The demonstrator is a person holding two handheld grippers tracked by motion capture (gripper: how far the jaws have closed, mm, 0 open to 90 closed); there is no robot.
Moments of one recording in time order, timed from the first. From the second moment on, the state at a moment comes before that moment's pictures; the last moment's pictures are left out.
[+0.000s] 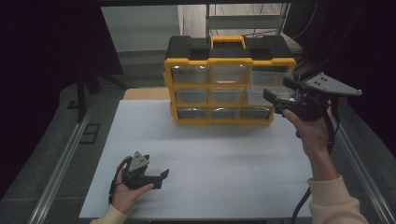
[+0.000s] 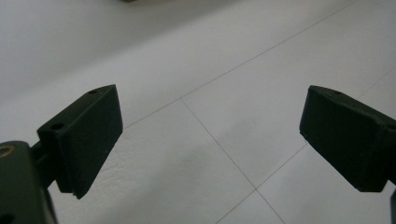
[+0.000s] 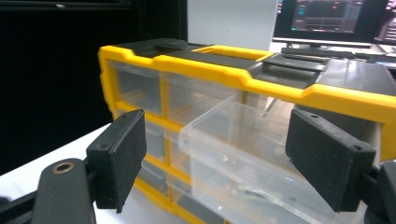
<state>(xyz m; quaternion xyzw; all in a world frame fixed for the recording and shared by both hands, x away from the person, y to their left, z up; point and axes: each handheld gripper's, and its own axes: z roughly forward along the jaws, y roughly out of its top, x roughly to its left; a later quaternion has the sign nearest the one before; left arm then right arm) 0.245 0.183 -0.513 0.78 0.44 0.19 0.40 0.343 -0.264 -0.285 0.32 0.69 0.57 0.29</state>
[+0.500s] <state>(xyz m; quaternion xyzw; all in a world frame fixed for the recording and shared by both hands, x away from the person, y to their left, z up) 0.244 0.186 -0.512 0.78 0.44 0.19 0.40 0.305 -0.261 -0.335 0.30 0.72 0.56 0.26</state>
